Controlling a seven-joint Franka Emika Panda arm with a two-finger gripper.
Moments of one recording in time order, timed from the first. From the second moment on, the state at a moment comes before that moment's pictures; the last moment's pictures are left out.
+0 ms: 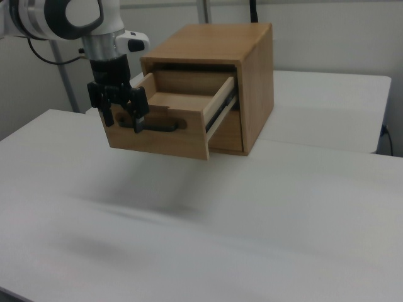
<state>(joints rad) 0.13 -0.05 -0.18 -1.65 -0.03 1.55 -0.04</state>
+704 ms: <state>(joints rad) 0.14 -0.02 -0.18 -1.65 -0.03 1.55 -0.06</state>
